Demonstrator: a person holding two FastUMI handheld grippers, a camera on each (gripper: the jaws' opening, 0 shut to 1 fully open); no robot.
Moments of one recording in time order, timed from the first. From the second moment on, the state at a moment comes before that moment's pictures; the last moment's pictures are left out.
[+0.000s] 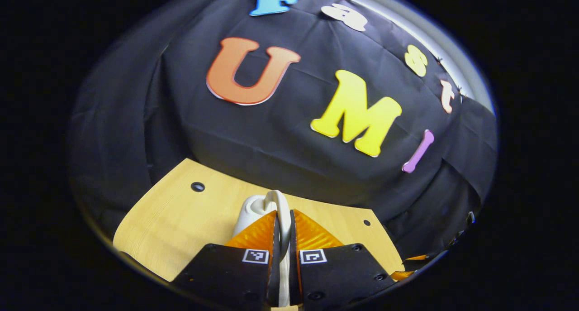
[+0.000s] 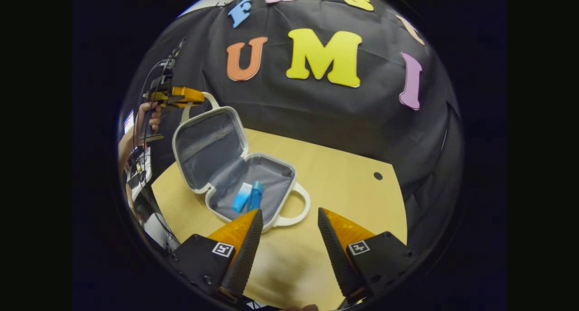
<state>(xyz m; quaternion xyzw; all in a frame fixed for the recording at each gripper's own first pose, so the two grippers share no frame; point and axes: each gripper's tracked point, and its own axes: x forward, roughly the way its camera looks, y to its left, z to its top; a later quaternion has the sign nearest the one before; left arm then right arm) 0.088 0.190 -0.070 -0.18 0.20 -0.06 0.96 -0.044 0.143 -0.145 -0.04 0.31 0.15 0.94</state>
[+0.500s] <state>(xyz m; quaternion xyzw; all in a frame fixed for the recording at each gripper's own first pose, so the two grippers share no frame) 0.077 0.031 -0.092 -0.10 0.20 -0.10 0.97 -0.068 0.040 -0.143 -0.03 0.31 0.06 0.95</state>
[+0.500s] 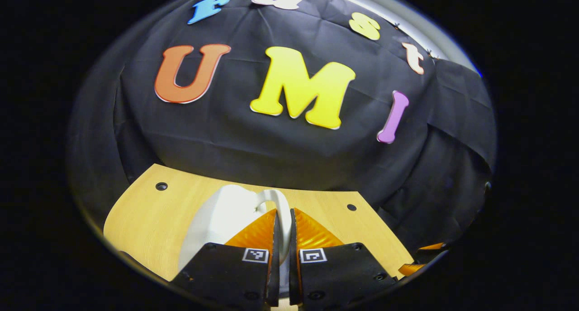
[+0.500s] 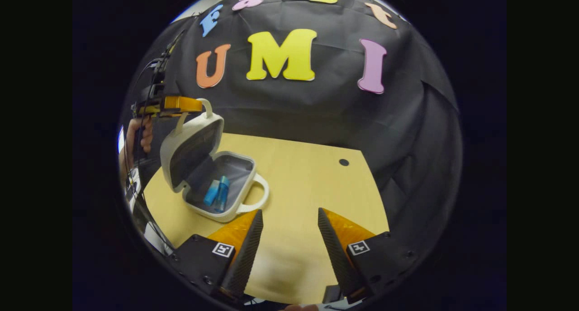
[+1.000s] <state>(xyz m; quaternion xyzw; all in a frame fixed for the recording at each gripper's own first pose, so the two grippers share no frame) 0.068 -0.080 -0.213 0.04 0.27 -0.14 0.95 -0.095 -0.050 -0.155 -0.02 0.34 -0.02 0.94</state>
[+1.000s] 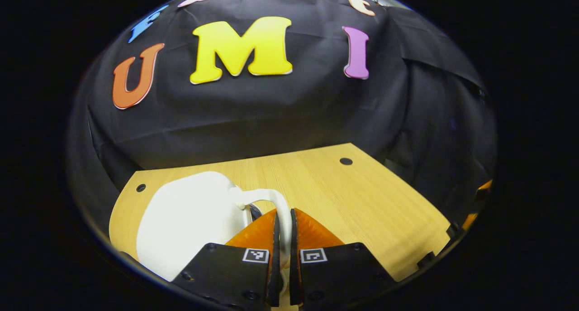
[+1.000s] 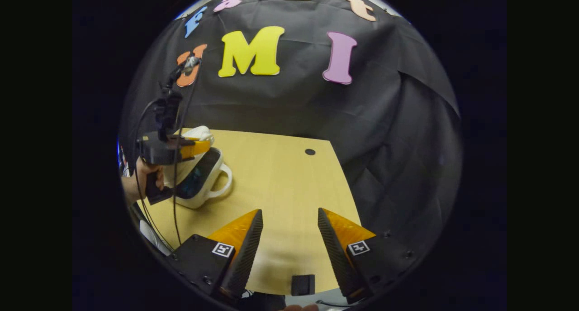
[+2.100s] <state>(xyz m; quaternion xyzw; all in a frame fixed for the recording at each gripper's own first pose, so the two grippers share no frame) 0.058 -0.103 -0.148 0.00 0.24 -0.11 0.96 -0.005 -0.034 -0.117 0.00 0.28 0.07 0.96</state>
